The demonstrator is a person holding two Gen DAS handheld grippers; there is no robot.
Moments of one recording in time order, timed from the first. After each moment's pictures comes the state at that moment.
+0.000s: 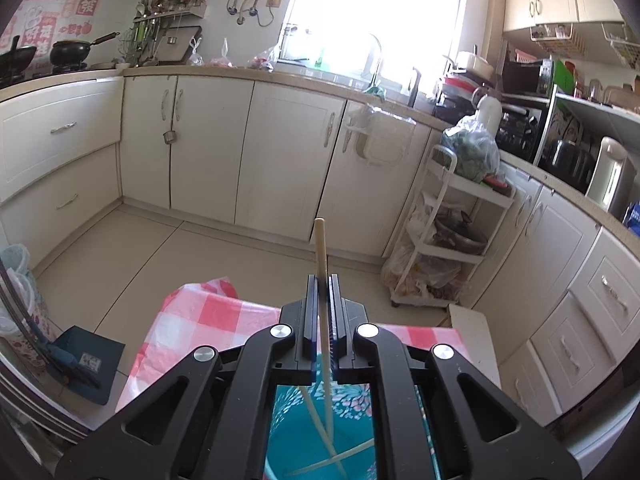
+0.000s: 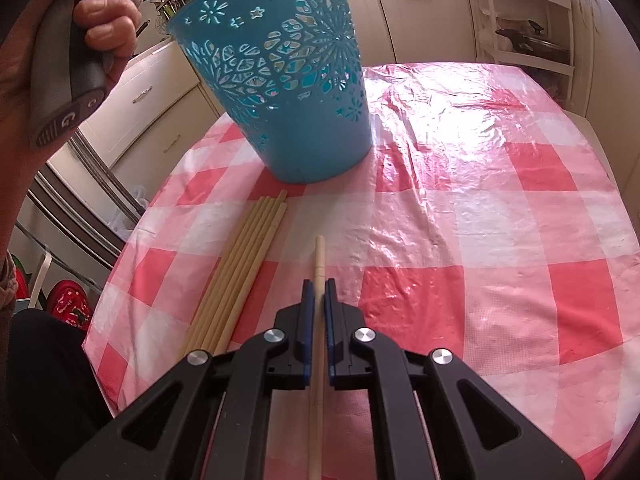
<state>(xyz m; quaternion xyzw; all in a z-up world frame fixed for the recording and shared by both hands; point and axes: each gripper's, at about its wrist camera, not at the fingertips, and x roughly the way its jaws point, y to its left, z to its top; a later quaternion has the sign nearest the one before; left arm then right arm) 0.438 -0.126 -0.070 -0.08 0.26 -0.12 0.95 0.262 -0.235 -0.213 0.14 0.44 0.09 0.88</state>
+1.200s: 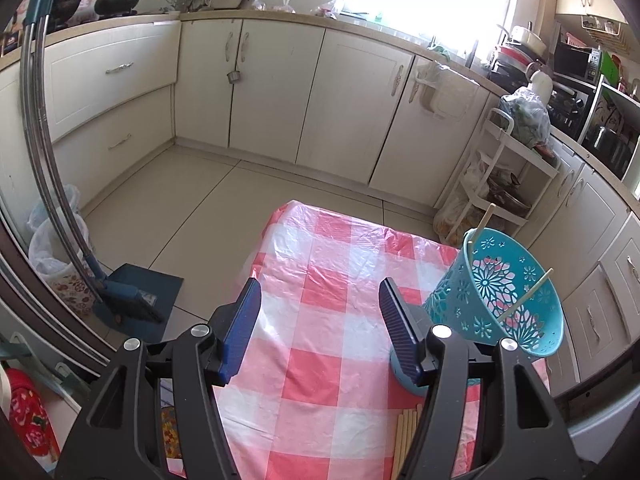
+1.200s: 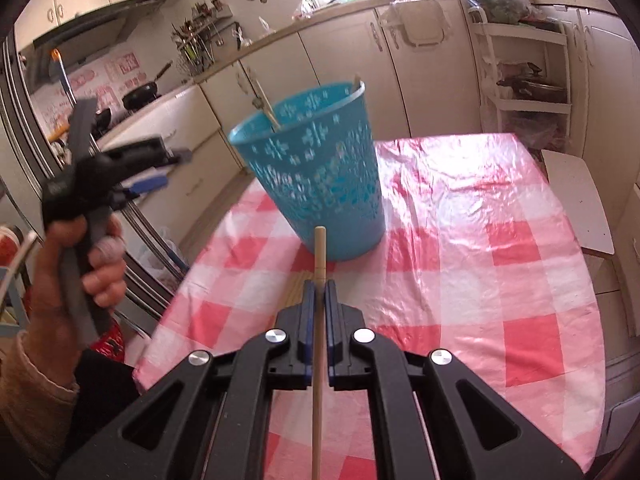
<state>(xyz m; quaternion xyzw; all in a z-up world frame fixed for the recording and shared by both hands) 0.389 0.003 -0.118 -0.09 0.36 -0.05 0.93 0.239 -0.253 -0.129 0.17 0.35 0.11 0.92</state>
